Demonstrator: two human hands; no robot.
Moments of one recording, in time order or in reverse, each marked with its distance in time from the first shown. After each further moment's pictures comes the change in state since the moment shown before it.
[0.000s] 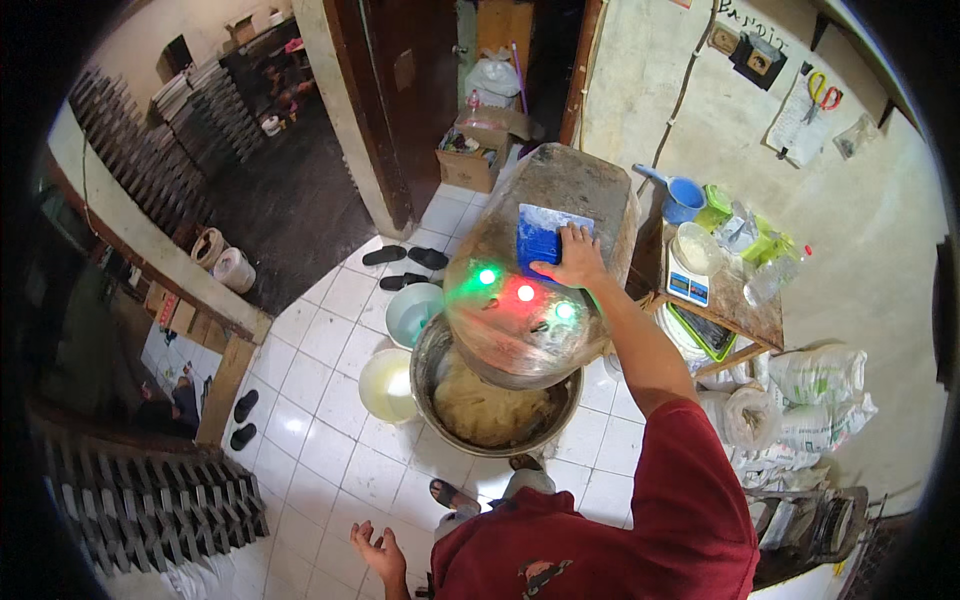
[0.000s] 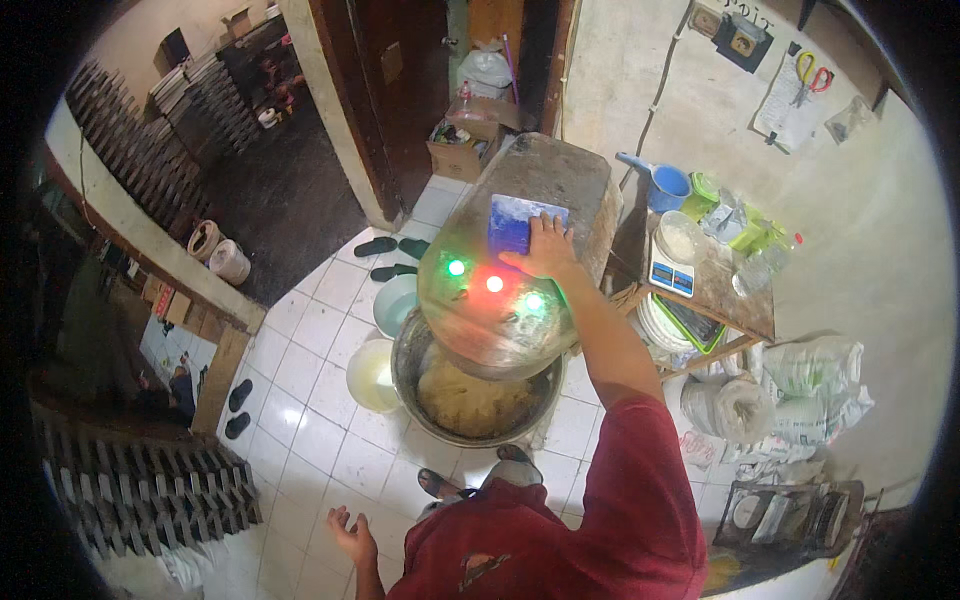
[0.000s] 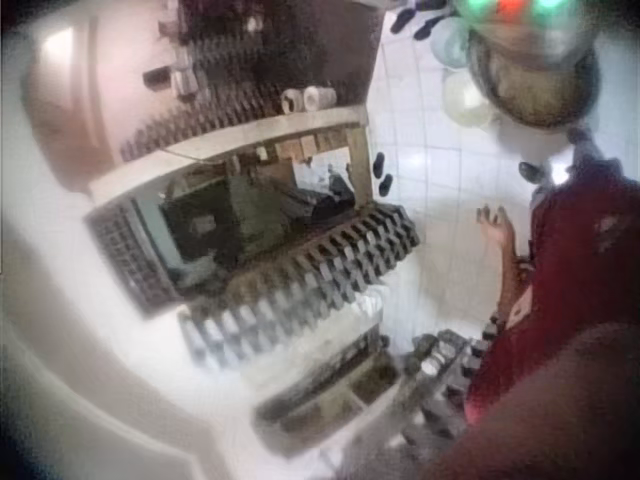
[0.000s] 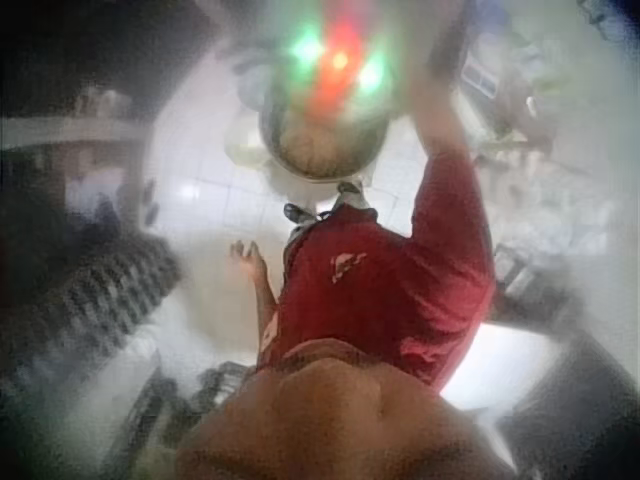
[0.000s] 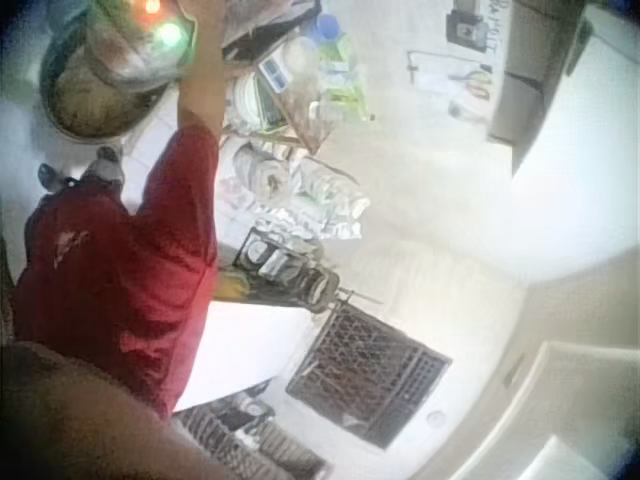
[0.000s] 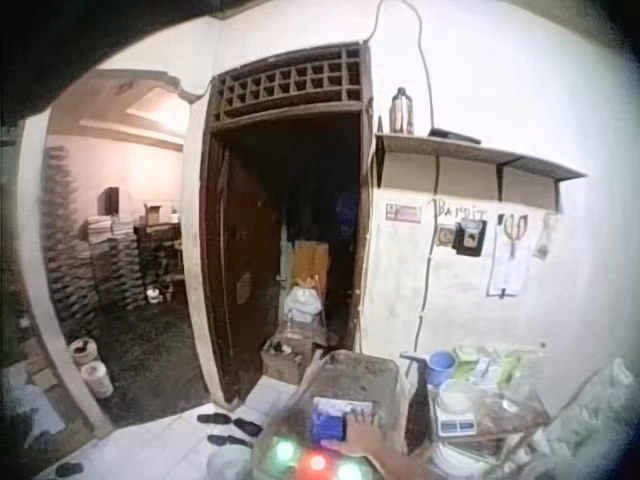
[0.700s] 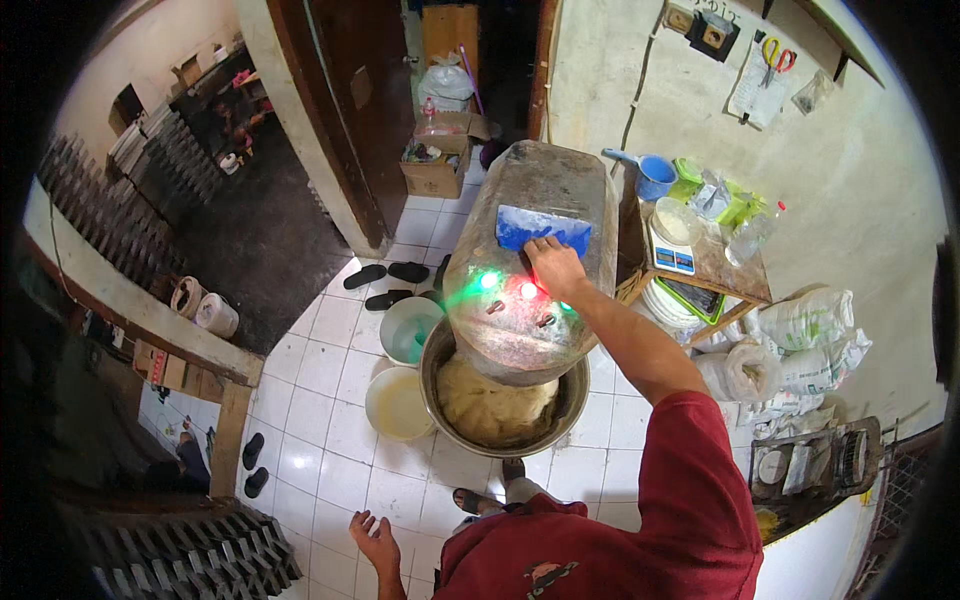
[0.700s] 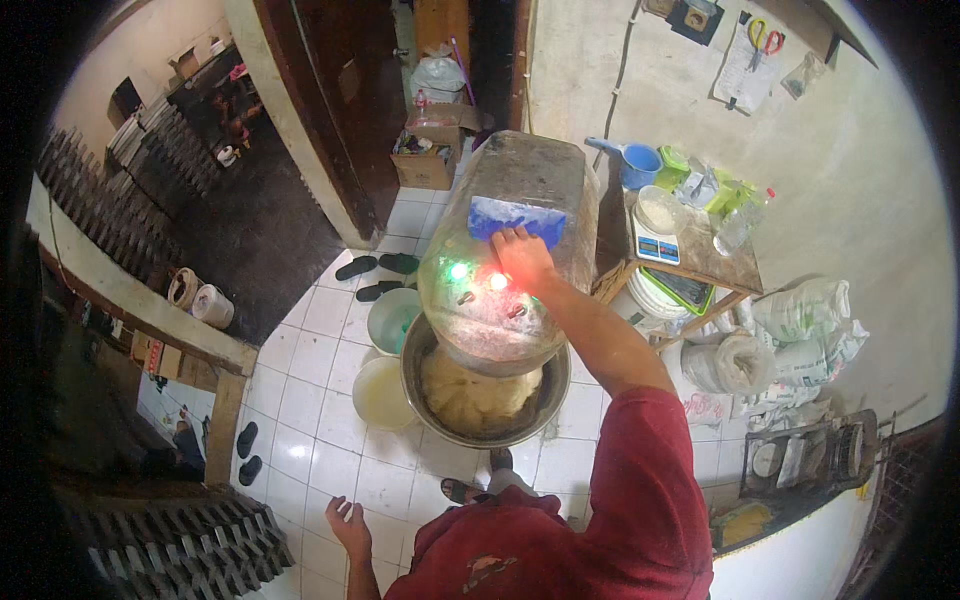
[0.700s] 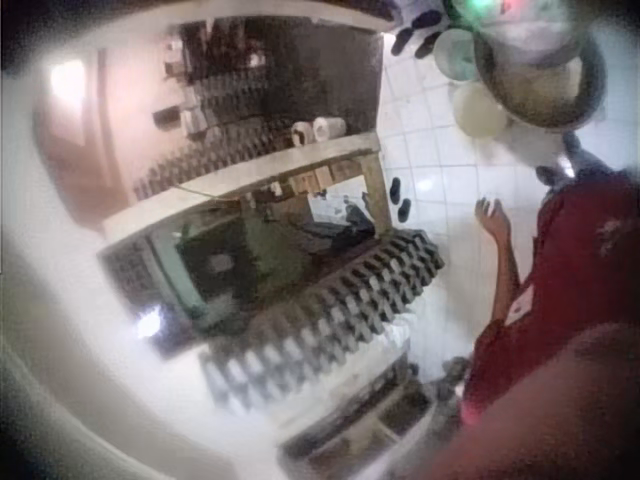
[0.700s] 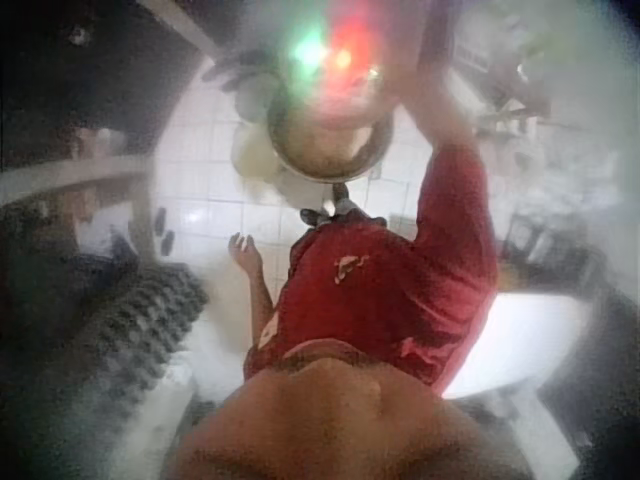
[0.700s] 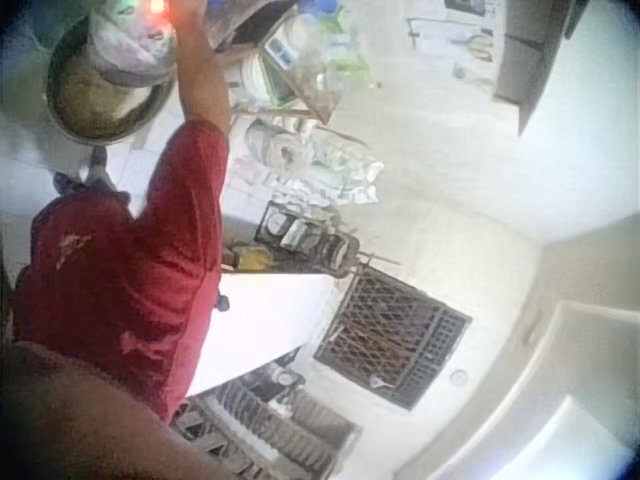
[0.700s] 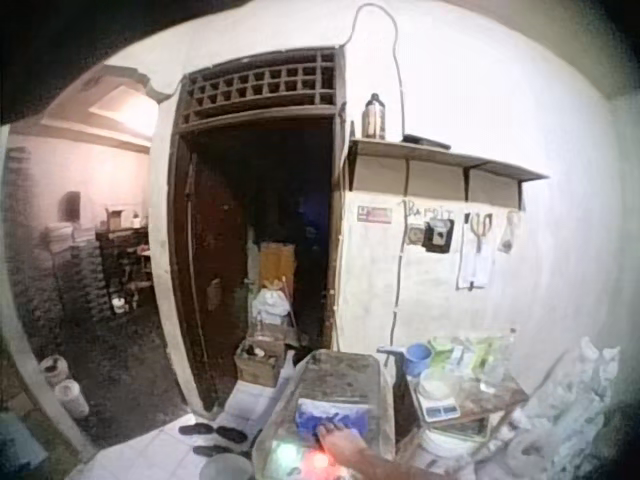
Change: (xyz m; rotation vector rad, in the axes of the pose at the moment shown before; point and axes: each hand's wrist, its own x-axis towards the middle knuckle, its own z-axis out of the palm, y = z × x) left_hand 0.135 0.025 -0.033 -0.020 -0.191 0.081; right_hand -0.034 -0.065 0.002 -0.307 0.244 -0.229
